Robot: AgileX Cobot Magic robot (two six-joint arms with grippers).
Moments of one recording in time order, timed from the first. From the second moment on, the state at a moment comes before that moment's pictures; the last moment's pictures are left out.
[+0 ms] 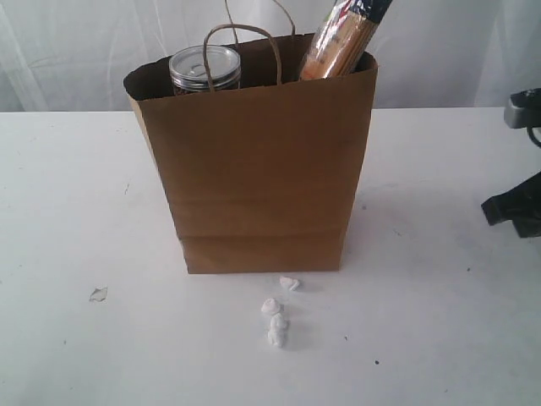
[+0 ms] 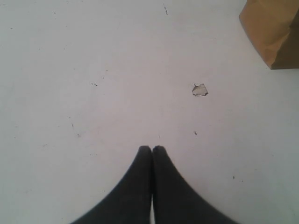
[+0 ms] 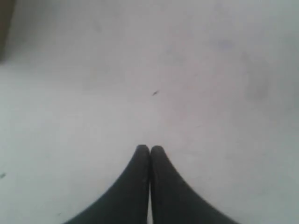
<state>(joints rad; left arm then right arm) -0.11 0.00 0.02 -0.11 0.52 0.08 -0.01 1.32 -0.91 0.12 0.81 -0.30</state>
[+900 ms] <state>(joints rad) -0.11 0.00 0.02 -0.11 0.52 0.17 0.75 1.61 -0.94 0.49 0.65 -0.45</state>
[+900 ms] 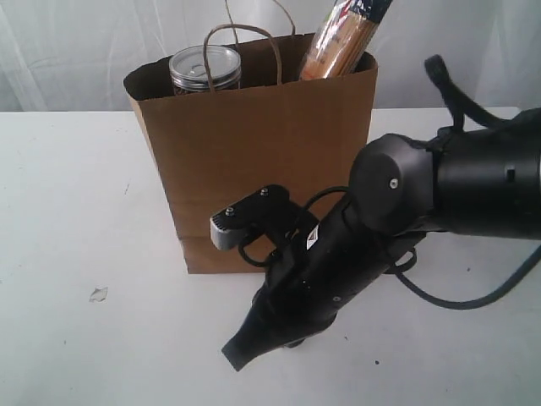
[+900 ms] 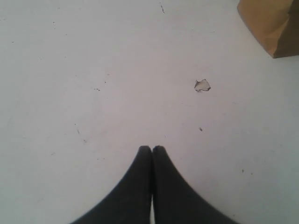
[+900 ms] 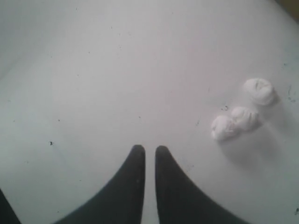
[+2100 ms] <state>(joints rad) -0.11 0.00 0.02 -0.11 0.52 0.18 0.75 1.89 -1.12 0.07 0.64 0.10</state>
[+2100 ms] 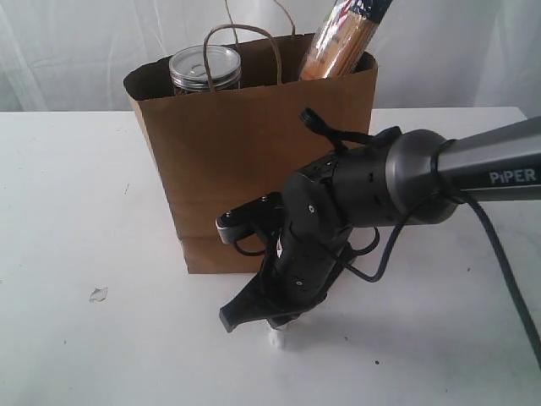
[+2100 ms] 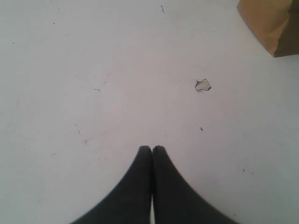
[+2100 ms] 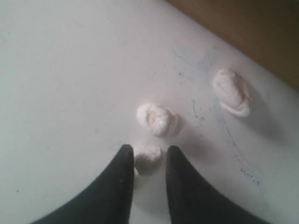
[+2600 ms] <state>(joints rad) -0.11 0.00 0.02 -0.11 0.52 0.18 0.75 1.83 -1.16 0.13 0.77 0.11</state>
